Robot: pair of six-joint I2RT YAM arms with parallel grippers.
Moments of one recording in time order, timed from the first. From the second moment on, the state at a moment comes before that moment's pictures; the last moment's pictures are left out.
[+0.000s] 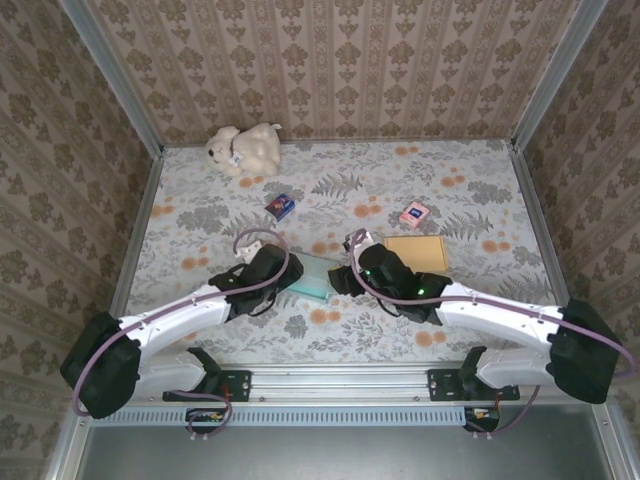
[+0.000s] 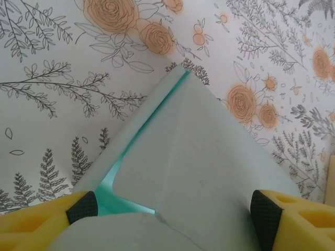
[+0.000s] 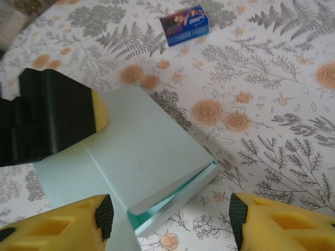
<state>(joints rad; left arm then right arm) -0.81 1.18 0.58 -0.28 -0.27 -1.16 0.92 1.24 0.72 -0.08 0.22 0.37</state>
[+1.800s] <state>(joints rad) -0.71 1.05 0.58 -0.39 -0.32 -0.96 0.91 1.66 0.80 0.09 0.21 0.31</state>
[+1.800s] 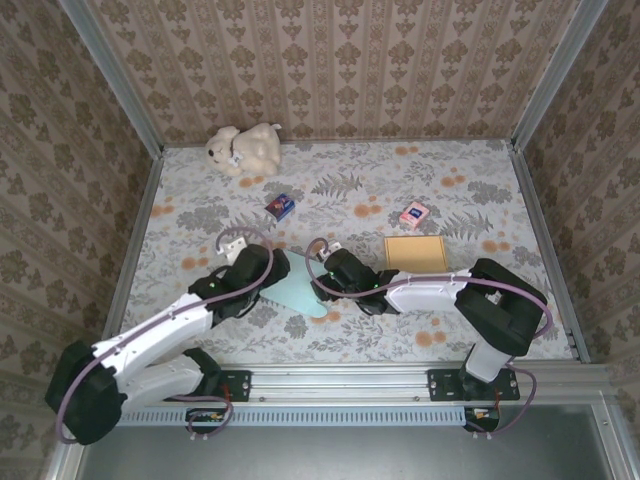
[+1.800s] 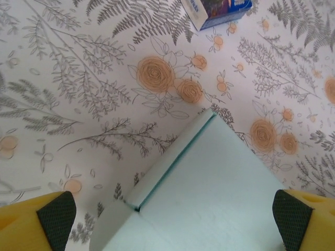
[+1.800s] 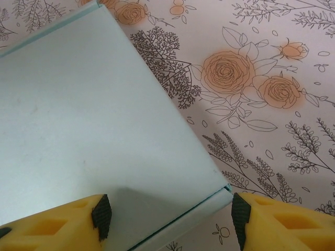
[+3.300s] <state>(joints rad) -0.65 1.47 0.81 -0.51 -0.10 -0.88 0.88 1.67 0.78 0.14 0.15 0.29</state>
